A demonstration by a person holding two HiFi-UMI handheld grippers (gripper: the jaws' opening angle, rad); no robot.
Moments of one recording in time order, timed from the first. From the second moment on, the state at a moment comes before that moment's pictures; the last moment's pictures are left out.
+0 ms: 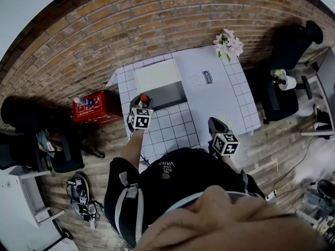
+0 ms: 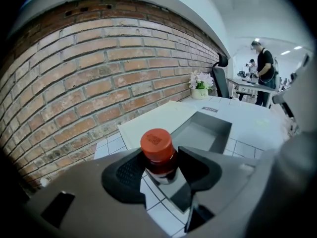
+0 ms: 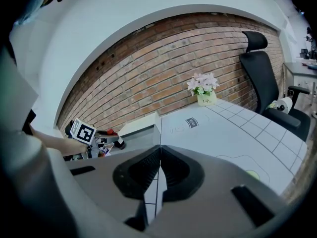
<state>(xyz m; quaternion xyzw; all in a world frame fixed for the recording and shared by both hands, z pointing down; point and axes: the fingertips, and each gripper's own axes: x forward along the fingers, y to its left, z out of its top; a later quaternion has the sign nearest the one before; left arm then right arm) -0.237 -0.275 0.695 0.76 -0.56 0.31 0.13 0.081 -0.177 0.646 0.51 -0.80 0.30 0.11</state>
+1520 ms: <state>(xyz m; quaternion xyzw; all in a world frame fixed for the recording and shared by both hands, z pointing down) -0.219 -0.185 0.654 0.69 -0.66 0.24 0.16 0.078 -0.212 0.644 0.38 -0.87 0.28 0.14</state>
